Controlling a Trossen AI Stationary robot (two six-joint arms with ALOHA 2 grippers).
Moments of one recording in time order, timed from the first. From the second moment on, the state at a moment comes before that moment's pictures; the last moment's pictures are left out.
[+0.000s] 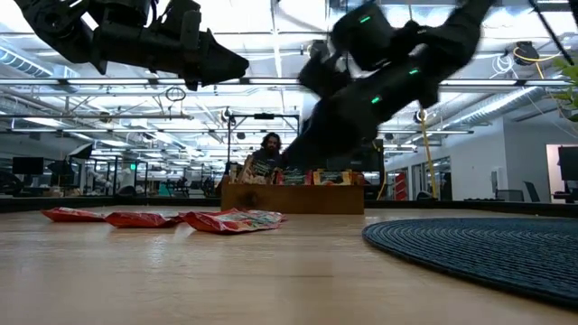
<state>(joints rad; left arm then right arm) 0.17 1.20 0.47 0.71 -0.10 0.08 0.01 1.81 0.85 0.42 -0.05 -0.10</state>
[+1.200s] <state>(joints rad) 0.16 1.20 0.47 0.65 -0.09 0.07 0.00 2.06 1.03 0.26 -0.04 -0.02</state>
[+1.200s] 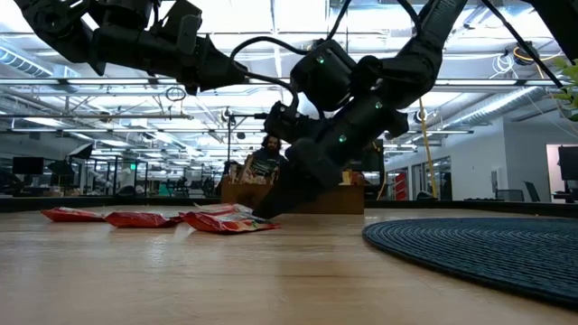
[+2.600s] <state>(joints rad) 0.16 1.39 0.47 0.74 -0.19 -0.51 0.12 1.97 0.68 1.34 0.99 -0.61</state>
